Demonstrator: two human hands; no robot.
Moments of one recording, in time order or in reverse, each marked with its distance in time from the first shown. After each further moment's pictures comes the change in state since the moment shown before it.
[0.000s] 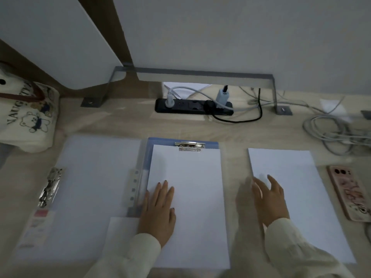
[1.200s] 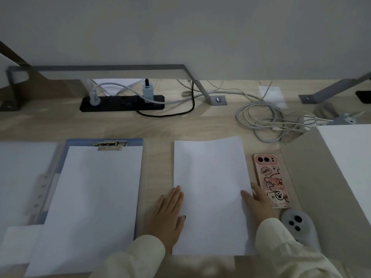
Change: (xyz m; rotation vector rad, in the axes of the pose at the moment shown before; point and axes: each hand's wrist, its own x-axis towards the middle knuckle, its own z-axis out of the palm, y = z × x) left_hand 0.030 0.228 0.060 -0.174 -0.209 0.154; right_hand 0.046 0.174 -0.089 0.786 -0.085 0.270
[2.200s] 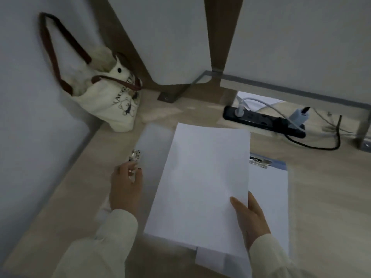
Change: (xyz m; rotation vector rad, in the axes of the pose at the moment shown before) left_hand -0.162 -0.347 -0.203 -0.636 0.866 -0.783; right_hand -0.170 -0.092 0.357 0.267 -0.457 0.057
